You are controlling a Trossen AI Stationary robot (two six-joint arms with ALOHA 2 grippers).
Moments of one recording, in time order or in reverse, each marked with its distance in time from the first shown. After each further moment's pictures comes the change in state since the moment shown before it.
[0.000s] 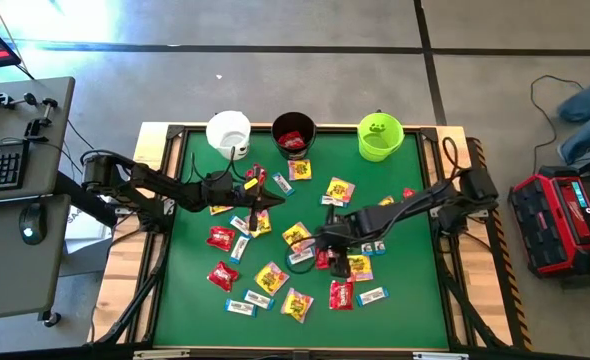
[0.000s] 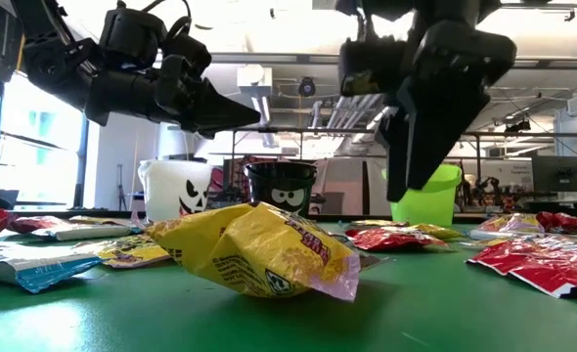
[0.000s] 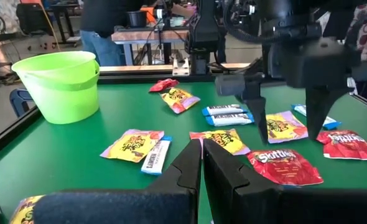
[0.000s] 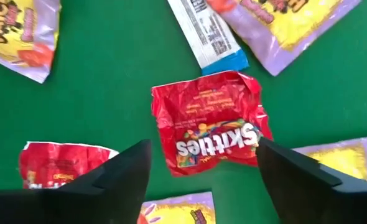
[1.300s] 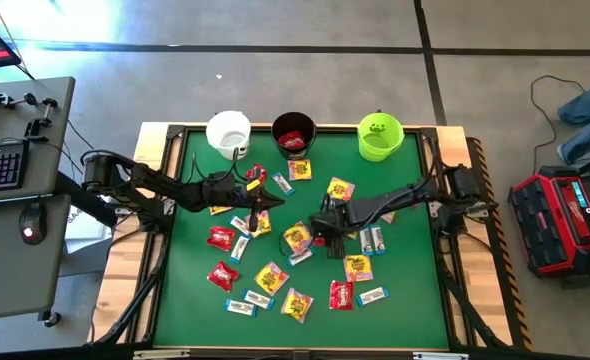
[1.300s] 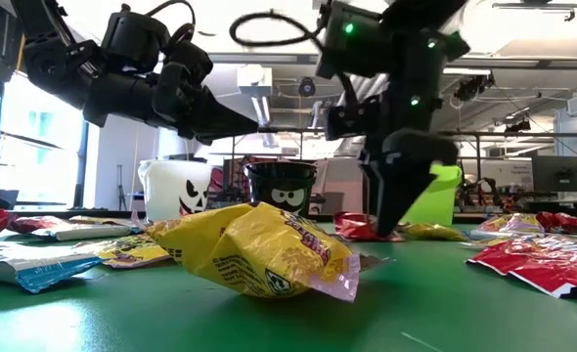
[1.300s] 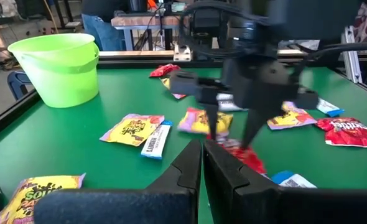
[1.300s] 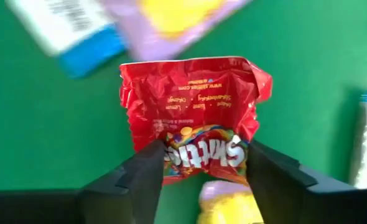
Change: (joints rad) left arm 0.000 0.000 0.000 -0.056 -0.011 -0.005; right arm -0.129 0.094 -0.002 -0.007 0.196 -0.190
